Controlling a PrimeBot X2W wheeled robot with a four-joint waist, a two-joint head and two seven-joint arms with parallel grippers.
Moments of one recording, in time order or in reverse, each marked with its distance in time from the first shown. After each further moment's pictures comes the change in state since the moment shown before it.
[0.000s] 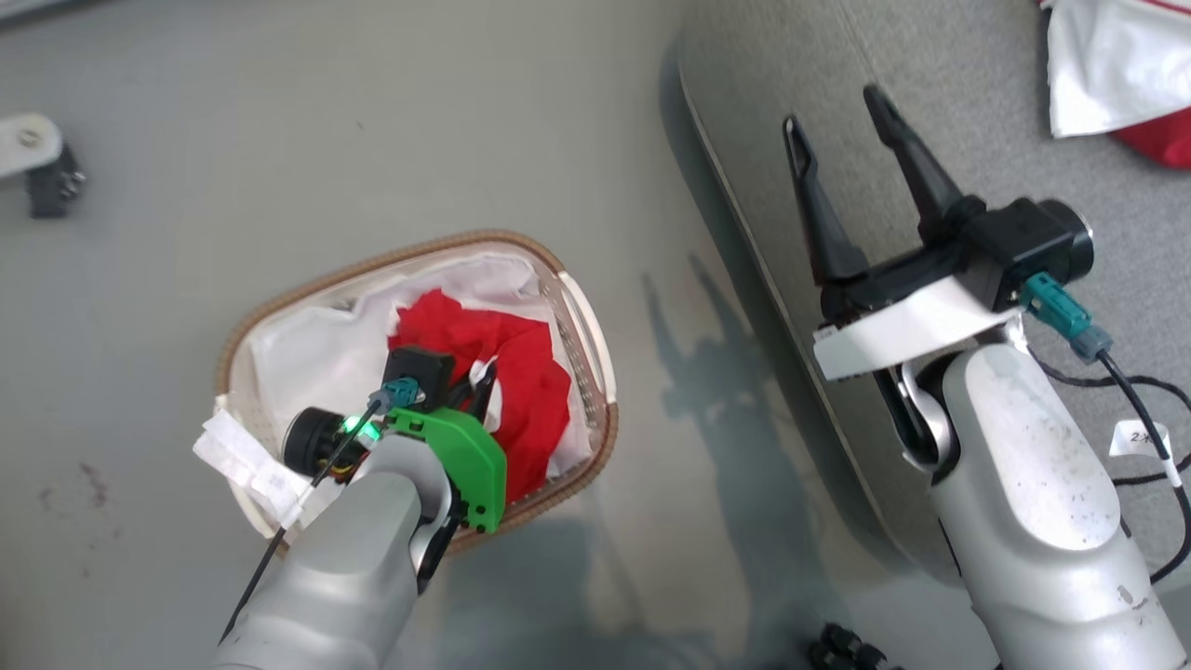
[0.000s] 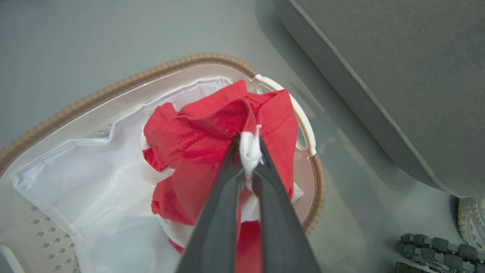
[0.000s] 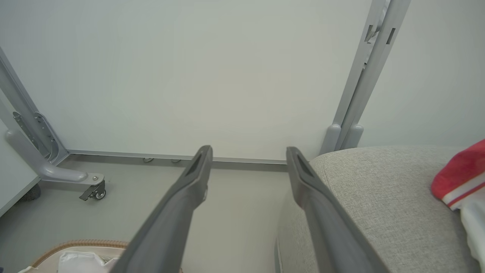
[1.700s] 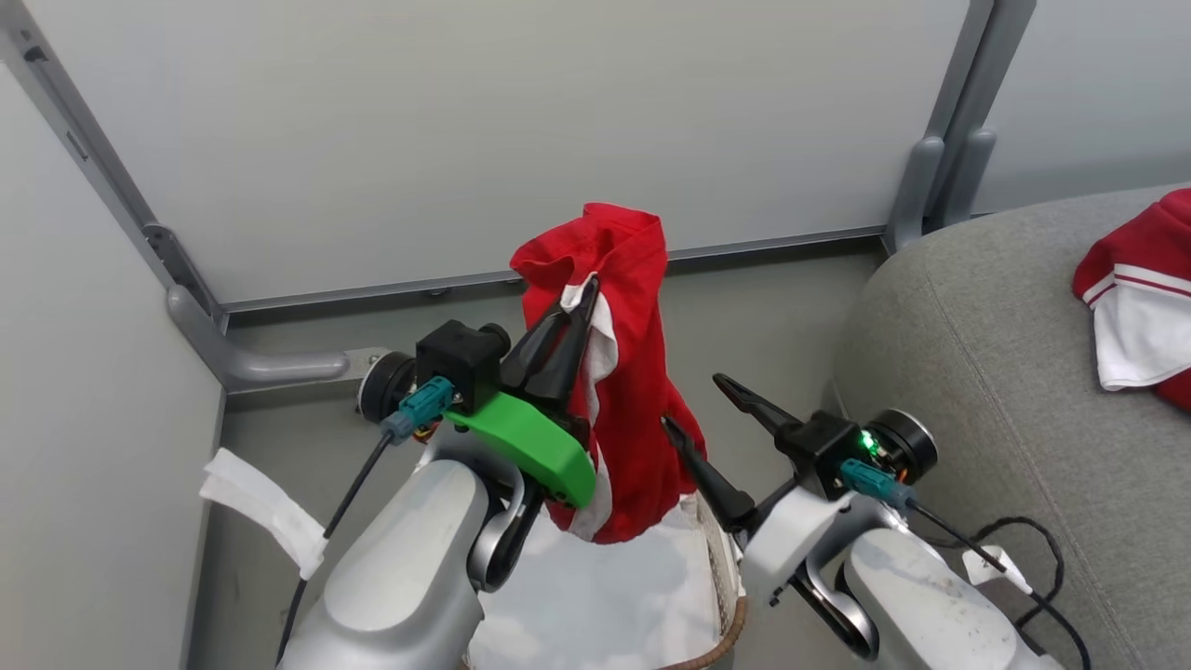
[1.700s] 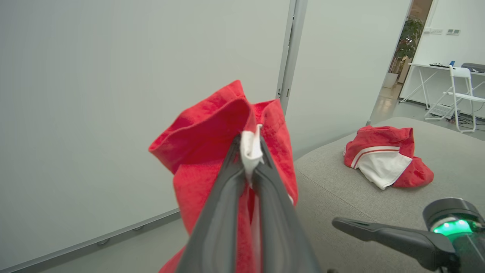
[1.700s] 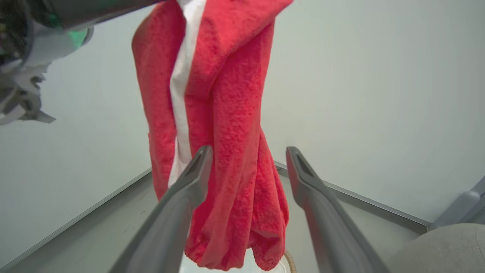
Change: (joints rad) left arm 0.204 -0.010 0.283 -0.634 0.212 0.005 -0.002; right arm 0.176 -0.055 0.352 0.233 0.081 0.000 0.000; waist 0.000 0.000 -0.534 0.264
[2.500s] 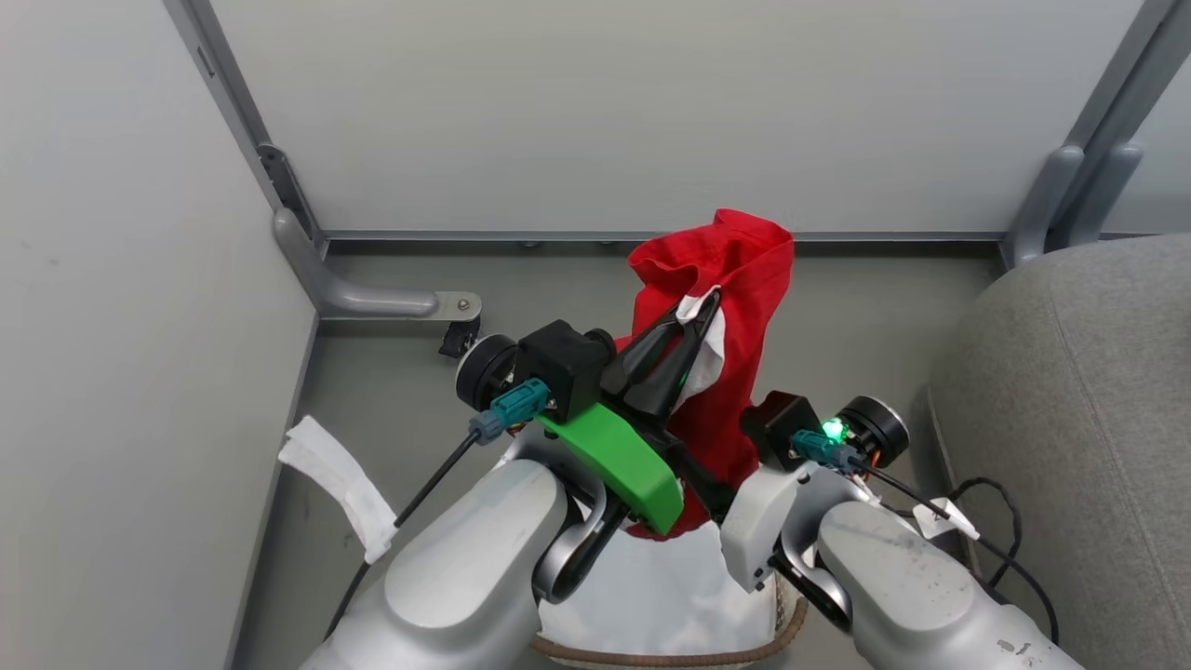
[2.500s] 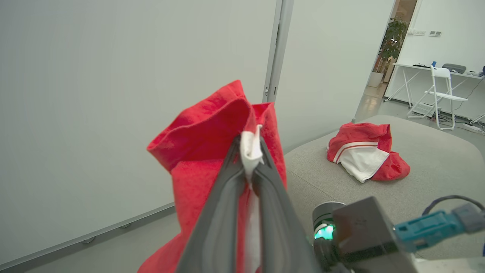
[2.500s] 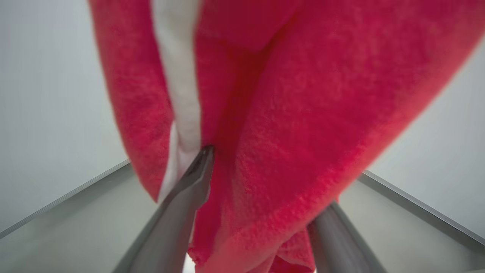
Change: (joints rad) left arm -0.080 -0.001 -0.245 -0.079 -0.131 0.025 0.000; right arm -0.181 0.031 0.150 0.290 0.077 0.000 0.000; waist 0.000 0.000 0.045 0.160
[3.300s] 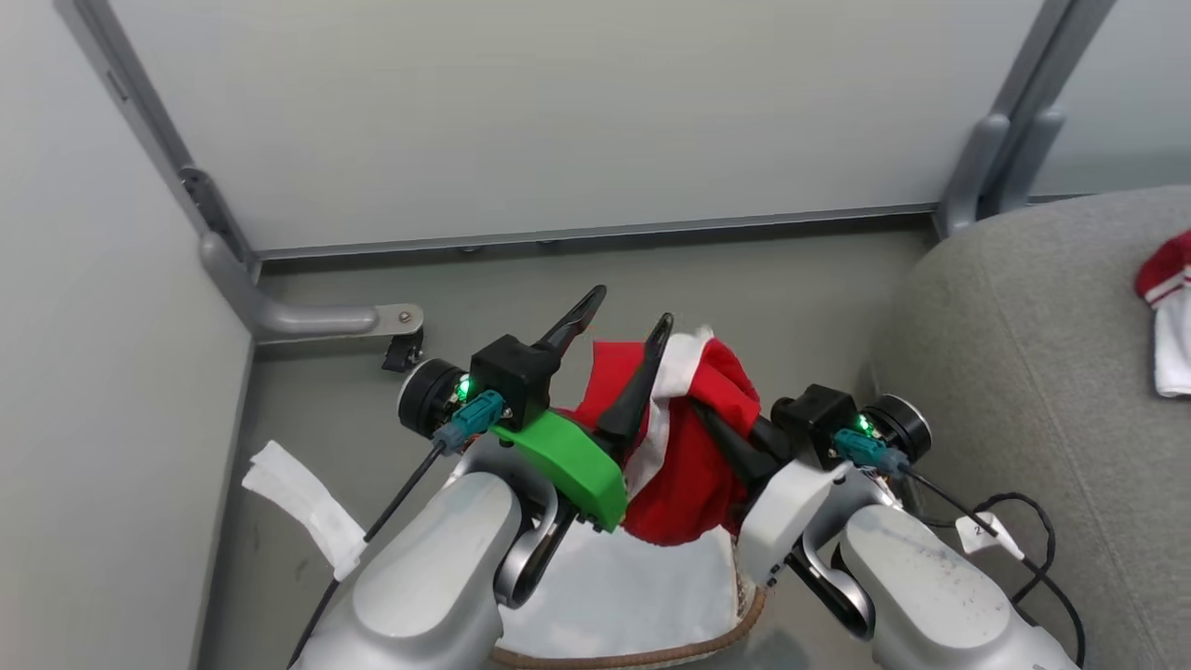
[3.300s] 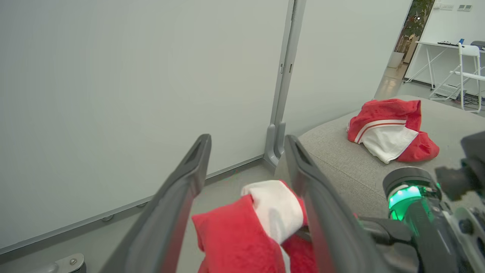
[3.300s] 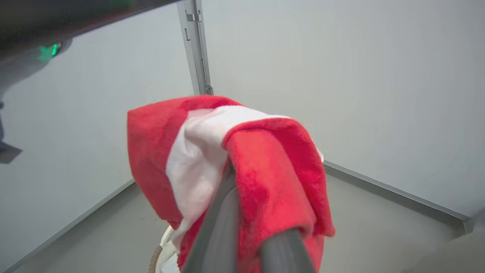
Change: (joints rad) left arm 0.043 0.008 0.087 0.086 0.079 0.026 -0.002; right arm 0.077 -0.029 -0.086 -0.167 0.021 0.000 0.000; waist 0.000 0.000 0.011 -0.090
